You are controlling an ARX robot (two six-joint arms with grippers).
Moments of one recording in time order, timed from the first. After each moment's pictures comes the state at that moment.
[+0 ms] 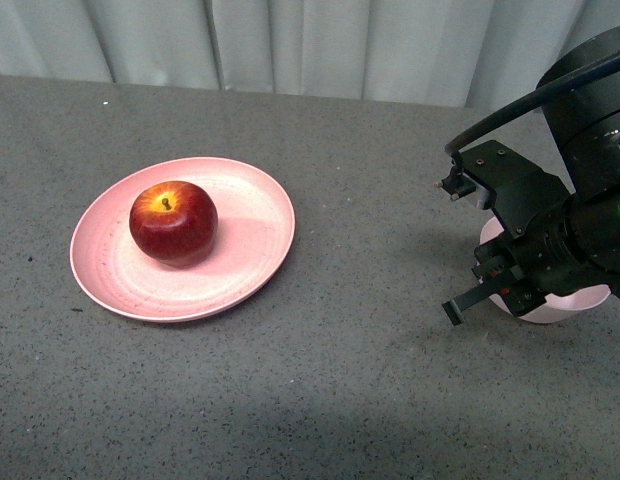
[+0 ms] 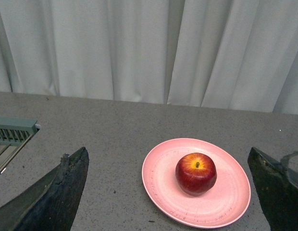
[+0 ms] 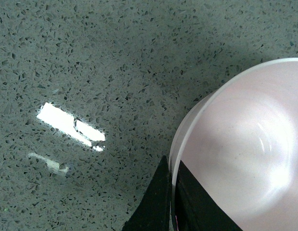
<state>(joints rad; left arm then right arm) 0.00 0.00 0.02 0.00 0.00 0.00 0.30 2.03 0.92 0.03 0.04 -0.25</state>
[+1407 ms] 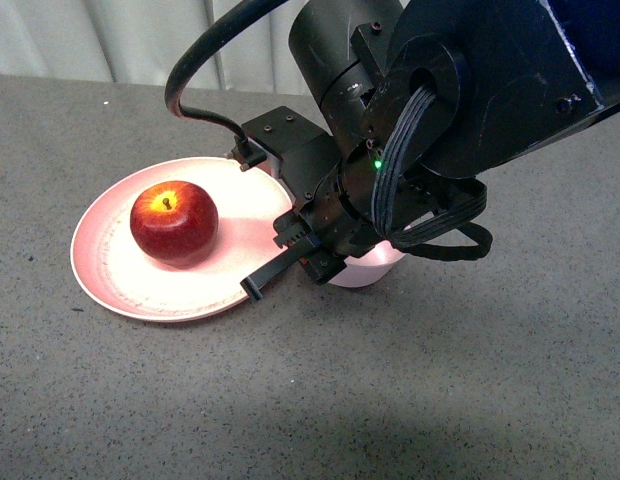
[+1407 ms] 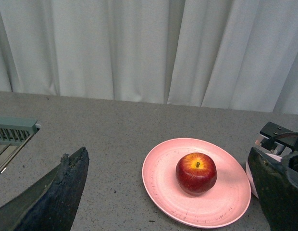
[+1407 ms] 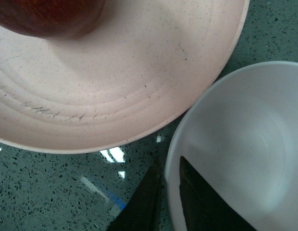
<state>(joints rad) 0.00 0.00 0.02 0.00 0.00 0.00 0.58 2.19 1.23 -0.03 -0.10 -0.18</state>
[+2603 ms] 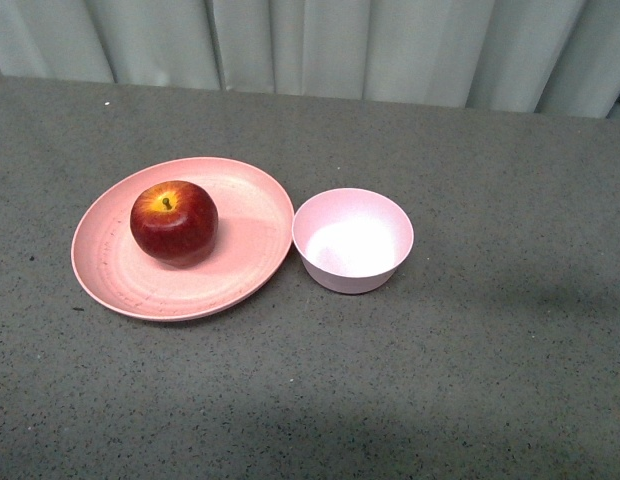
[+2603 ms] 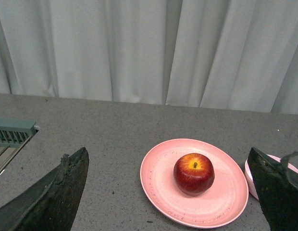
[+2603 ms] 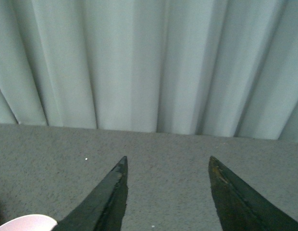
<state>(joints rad) 0.00 0.00 0.02 0.00 0.00 0.00 0.28 1.50 0.30 1.18 0.28 -0.02</state>
